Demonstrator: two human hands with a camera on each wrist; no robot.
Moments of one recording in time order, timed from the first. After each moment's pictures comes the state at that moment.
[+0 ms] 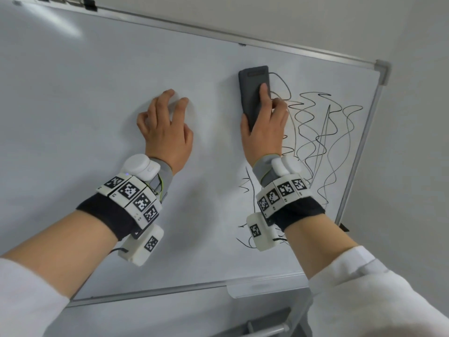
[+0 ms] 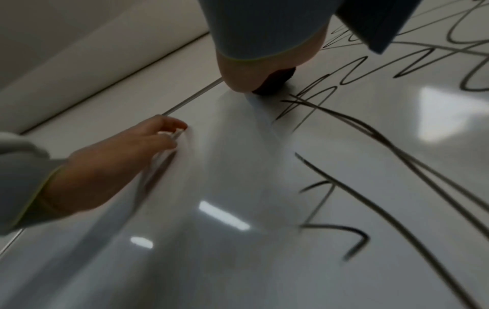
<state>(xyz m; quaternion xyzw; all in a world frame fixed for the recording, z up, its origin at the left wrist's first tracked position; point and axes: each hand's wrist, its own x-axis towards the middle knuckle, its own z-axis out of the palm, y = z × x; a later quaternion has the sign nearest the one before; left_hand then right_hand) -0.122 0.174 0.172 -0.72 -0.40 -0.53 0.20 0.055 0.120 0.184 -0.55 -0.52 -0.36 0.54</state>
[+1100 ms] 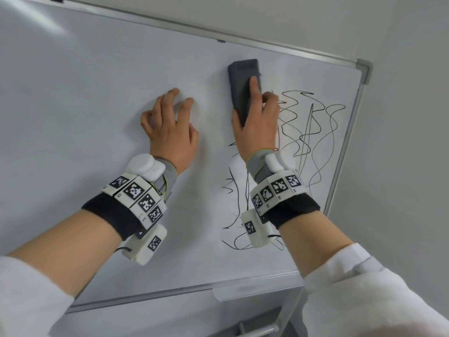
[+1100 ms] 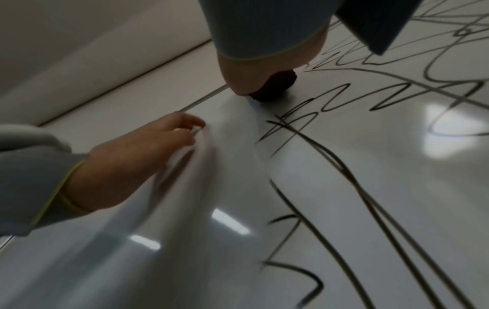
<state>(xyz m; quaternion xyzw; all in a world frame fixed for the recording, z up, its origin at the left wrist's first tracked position) -0.074 0.168 0.171 -0.72 -0.38 -0.55 0.21 0.075 0.109 0.196 -0.57 -0.54 -0.31 0.54</state>
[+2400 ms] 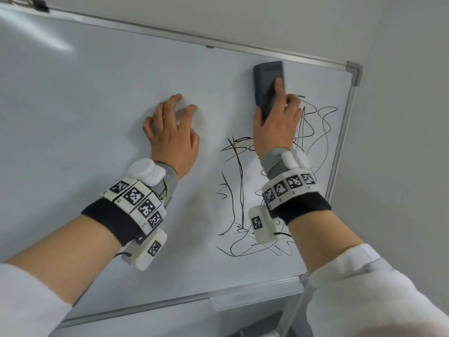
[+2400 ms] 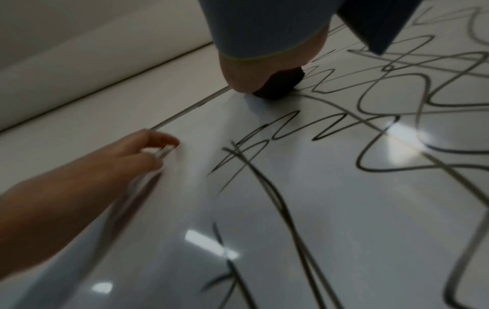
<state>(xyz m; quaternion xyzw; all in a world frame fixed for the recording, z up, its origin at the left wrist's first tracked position) -0.046 0.171 0.172 -0.73 -0.37 -0.54 0.20 0.135 0.109 0.201 -0.62 -0.46 -0.33 0.54</state>
